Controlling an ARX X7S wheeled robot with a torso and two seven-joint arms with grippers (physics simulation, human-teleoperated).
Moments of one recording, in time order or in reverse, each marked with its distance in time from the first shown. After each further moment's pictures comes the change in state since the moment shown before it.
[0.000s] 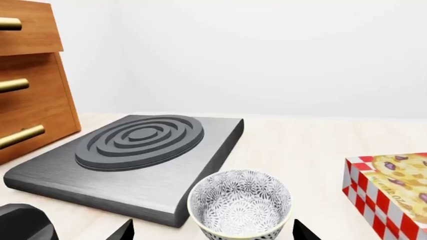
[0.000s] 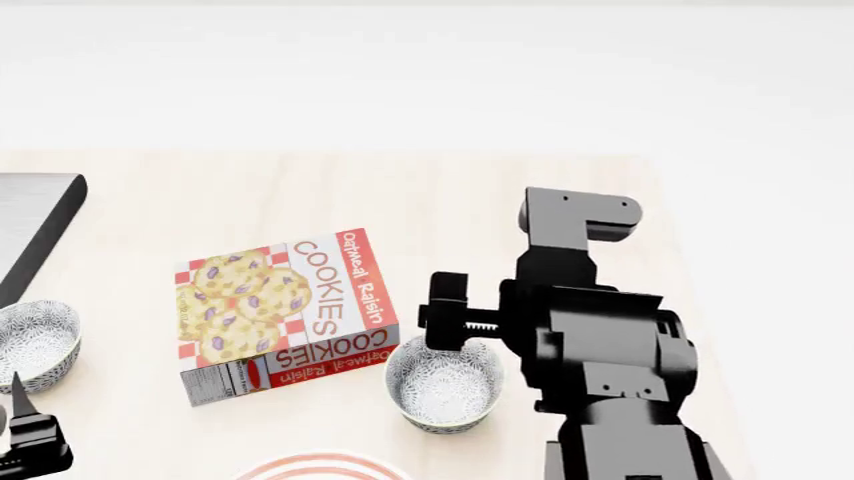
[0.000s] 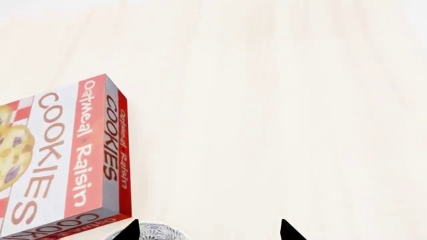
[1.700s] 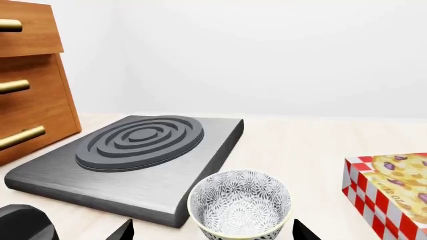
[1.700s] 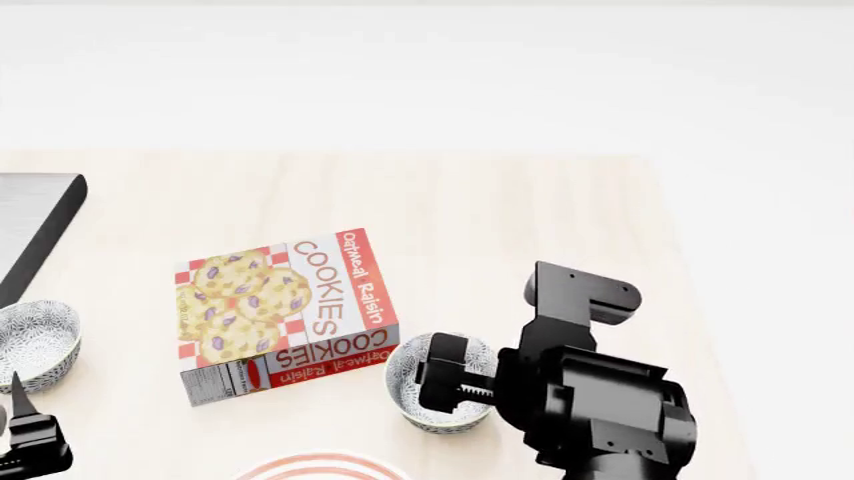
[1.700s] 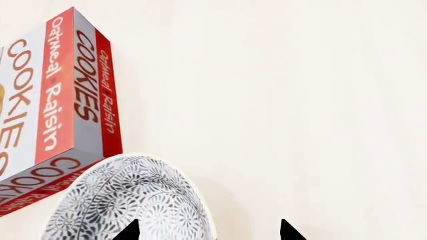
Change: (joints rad) left arm 0.004 -0.014 0.022 0.008 -0.016 0.000 -0.019; right arm -0.104 0.001 0.232 0.010 -0.113 0.028 -0.041
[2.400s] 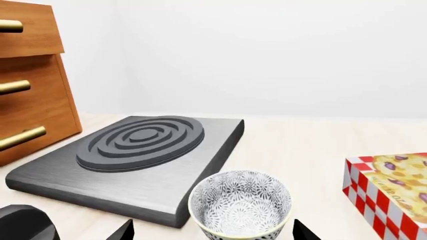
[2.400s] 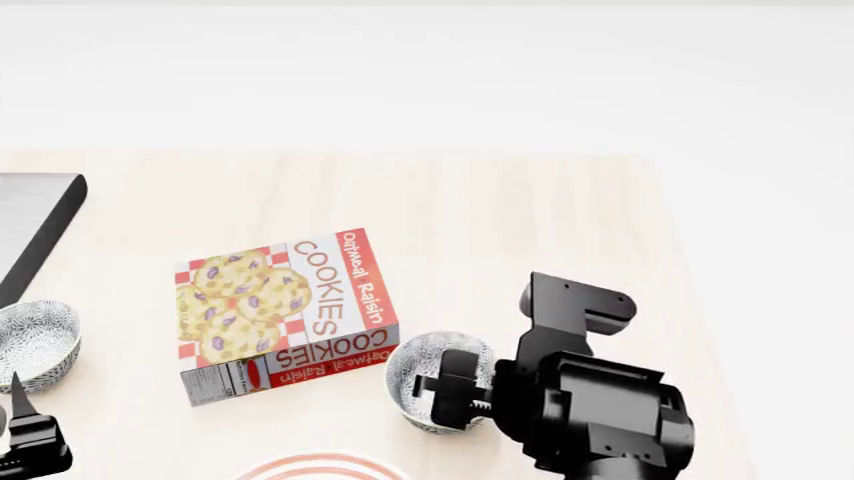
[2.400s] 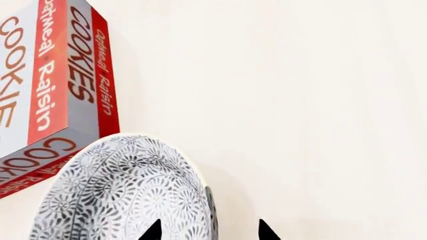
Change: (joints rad) left arm 0.001 -0.006 0.008 -0.002 -0.006 0.004 -0.006; right arm -0.008 -0.001 -0.009 -0.002 -0.007 0.032 -0.015
